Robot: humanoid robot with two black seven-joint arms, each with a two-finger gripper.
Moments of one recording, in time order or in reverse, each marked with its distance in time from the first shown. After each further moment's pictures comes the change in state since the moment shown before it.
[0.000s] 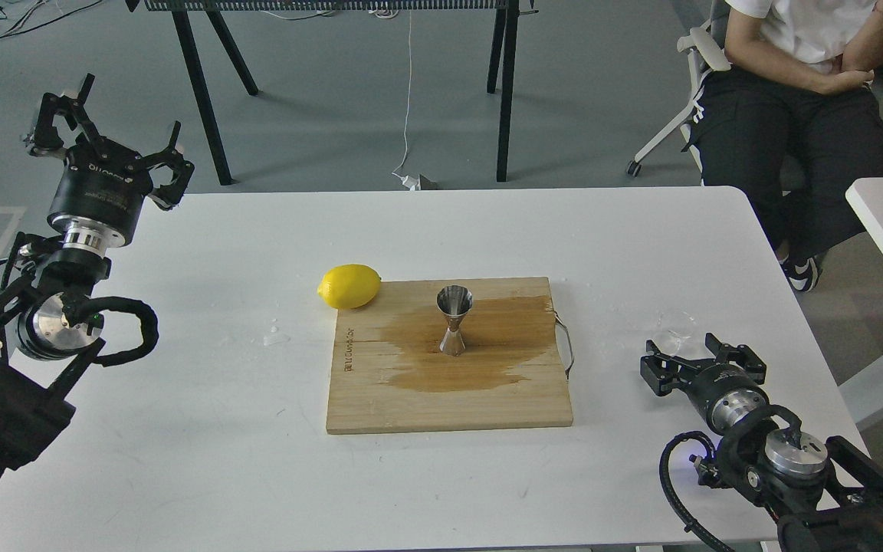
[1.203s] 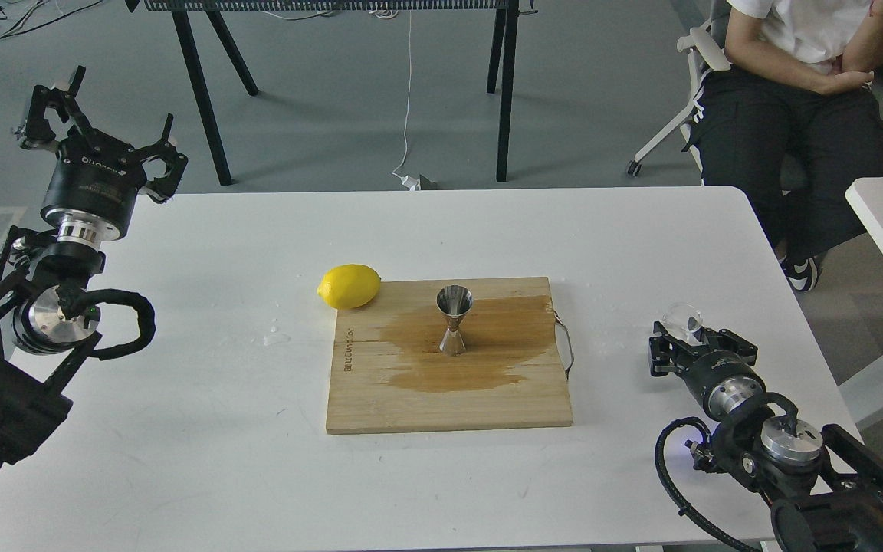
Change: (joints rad) left arm -0.011 0.005 -0.012 0.000 0.001 0.017 -0.001; right arm 0.035 0.004 0.002 -0.018 -0.002 0.039 -0.008
